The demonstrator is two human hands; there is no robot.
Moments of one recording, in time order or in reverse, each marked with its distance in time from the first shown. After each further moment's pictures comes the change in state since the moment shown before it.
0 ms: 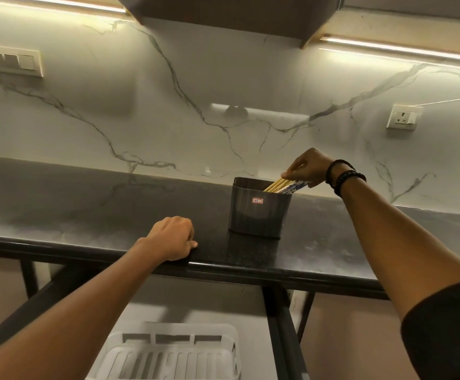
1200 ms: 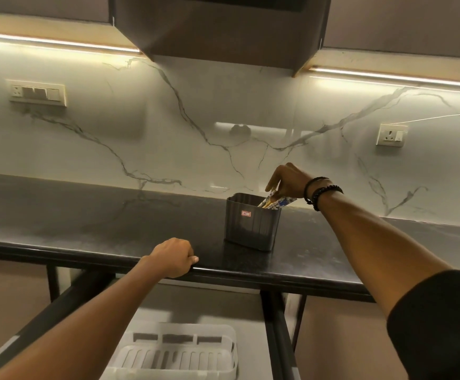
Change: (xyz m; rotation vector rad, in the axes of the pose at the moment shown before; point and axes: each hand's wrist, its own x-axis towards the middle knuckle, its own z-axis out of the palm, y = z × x) left_hand -0.032 0.002 0.001 -0.031 -0.130 -0.012; right_hand -0.036 -0.044 -0.004 -0.274 0.036 -0.298
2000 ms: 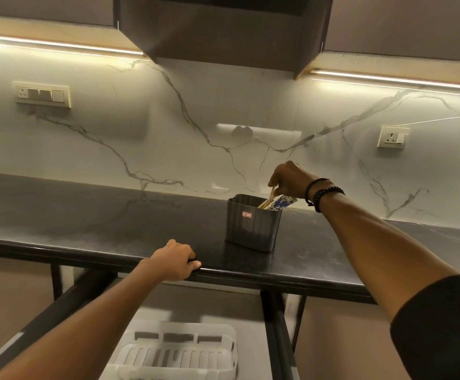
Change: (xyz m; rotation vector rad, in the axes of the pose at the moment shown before) left_hand -0.011 0.003 0.002 0.026 -0.037 0.065; right_hand -0.001 -0.003 -0.004 -0.075 0.085 -0.072
